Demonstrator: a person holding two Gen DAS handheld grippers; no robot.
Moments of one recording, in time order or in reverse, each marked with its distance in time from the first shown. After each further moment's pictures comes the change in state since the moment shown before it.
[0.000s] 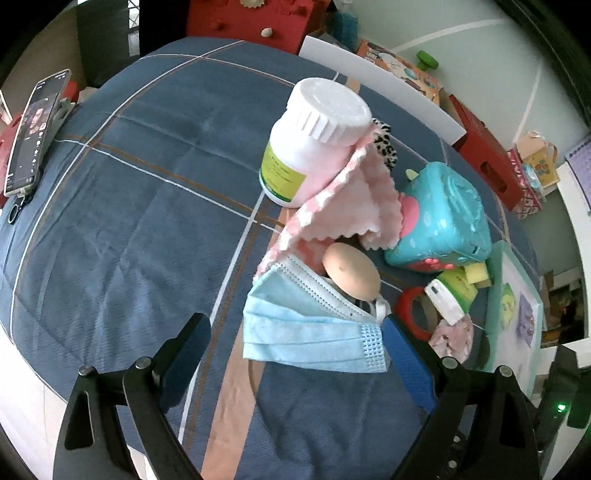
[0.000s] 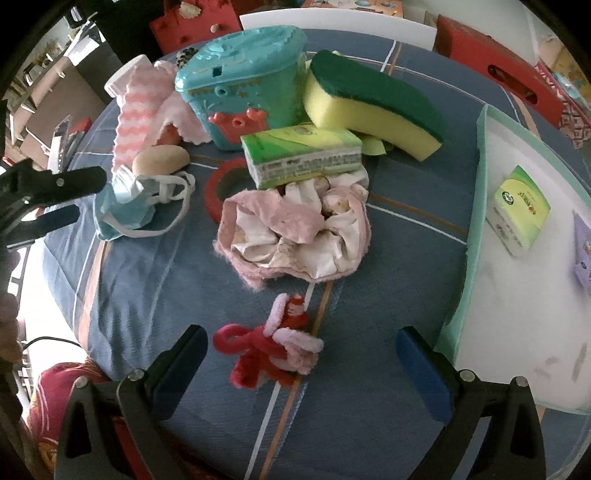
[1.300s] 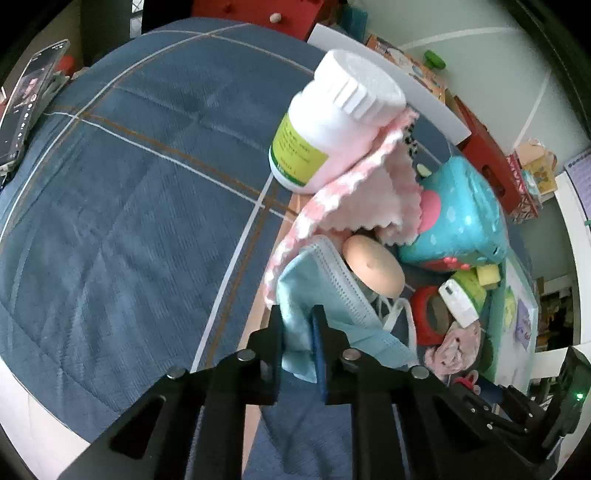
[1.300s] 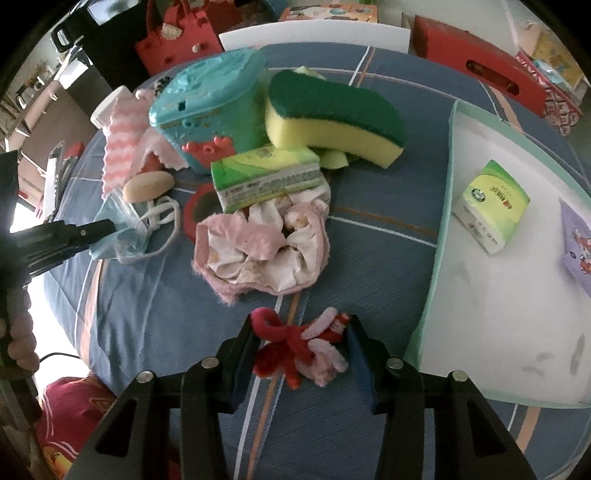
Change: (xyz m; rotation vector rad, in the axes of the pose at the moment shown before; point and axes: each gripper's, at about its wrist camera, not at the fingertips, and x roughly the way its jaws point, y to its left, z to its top) left arm 0.015 0.000 -0.008 -0.042 0.018 -0.041; right arm -0.006 -0.021 0.001 0.067 -0.055 0.005
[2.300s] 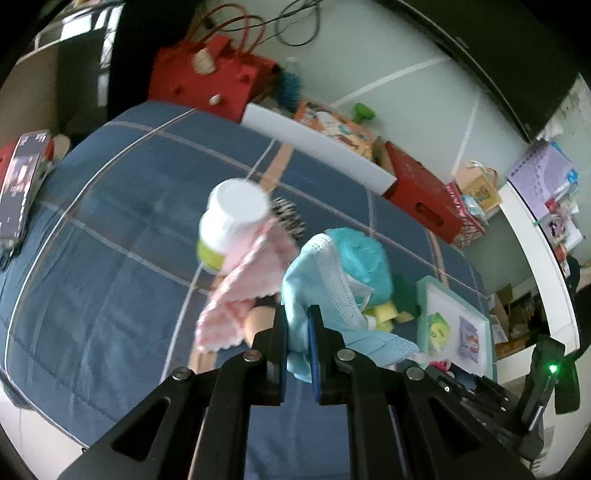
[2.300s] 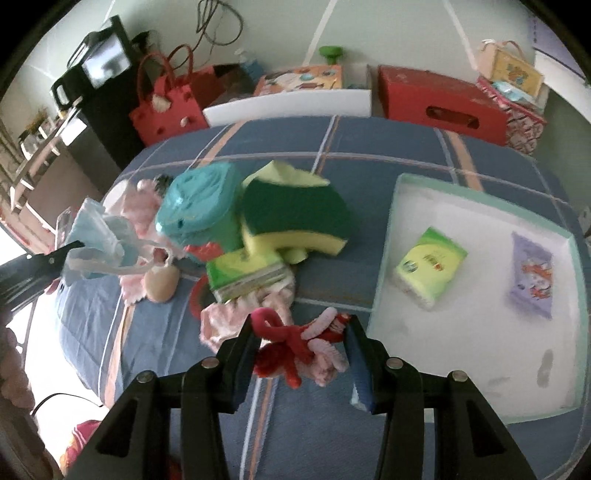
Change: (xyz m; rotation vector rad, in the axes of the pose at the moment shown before) left arm -0.088 -0.060 0.007 0.128 -0.225 -0.140; right arm -0.069 -0.029 0.020 0.092 -0.230 -0.022
